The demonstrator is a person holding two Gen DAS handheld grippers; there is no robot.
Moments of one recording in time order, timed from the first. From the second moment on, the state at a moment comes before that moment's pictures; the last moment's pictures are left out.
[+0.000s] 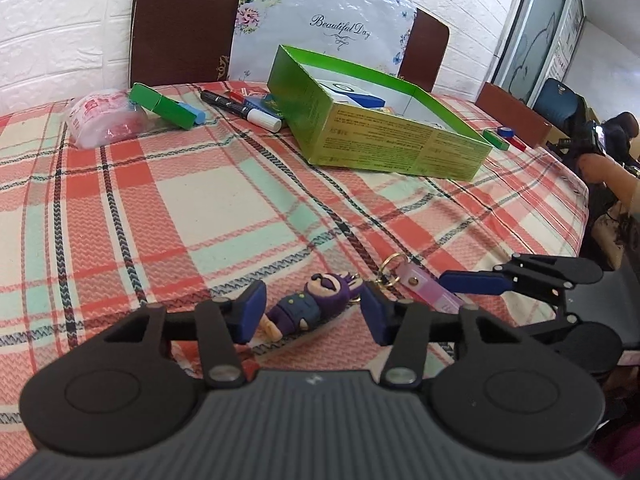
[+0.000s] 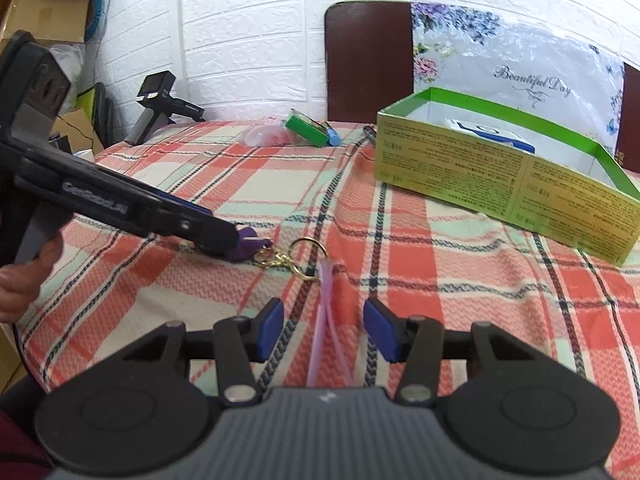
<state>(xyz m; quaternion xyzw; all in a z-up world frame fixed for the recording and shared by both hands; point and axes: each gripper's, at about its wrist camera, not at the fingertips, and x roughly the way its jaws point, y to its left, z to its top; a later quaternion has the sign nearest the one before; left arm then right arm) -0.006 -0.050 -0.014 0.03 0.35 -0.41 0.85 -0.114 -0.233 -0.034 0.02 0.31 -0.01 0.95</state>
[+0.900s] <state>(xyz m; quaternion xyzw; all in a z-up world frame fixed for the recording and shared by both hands) -0.029 -0.143 -0.019 0.11 0.34 -0.46 0.81 -0.129 -0.271 -0.030 0.04 0.29 -0.10 0.95</state>
